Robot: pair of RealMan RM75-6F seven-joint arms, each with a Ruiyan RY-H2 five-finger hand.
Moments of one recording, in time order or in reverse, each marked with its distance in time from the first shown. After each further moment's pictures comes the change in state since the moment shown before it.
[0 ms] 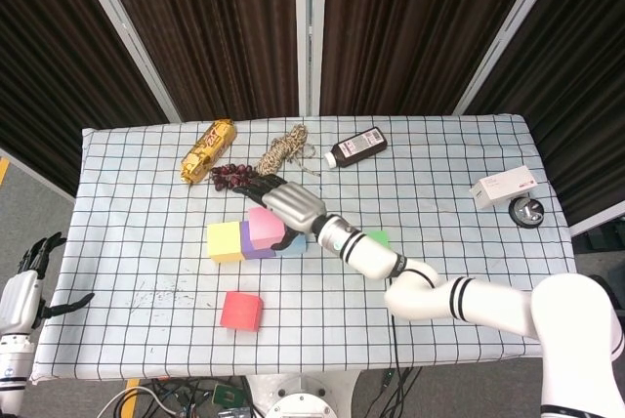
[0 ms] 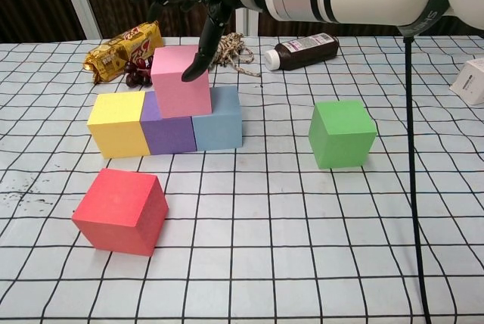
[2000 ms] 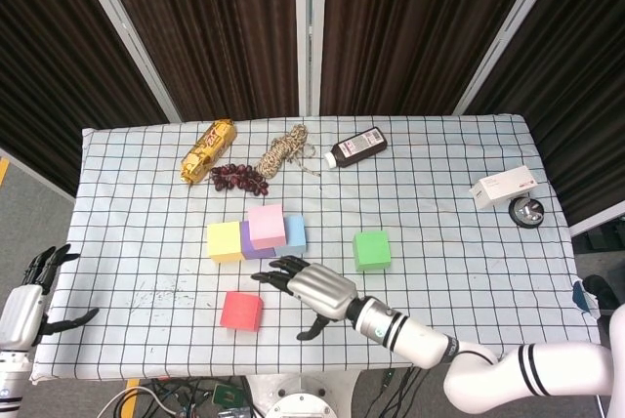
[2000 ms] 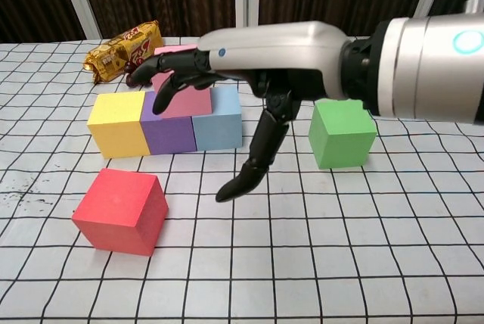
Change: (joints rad) left arm 0.034 0.024 0.069 -0.004 0.114 0.126 -0.014; right arm -0.234 0.187 -0.182 -0.592 -0.008 0.160 -0.202
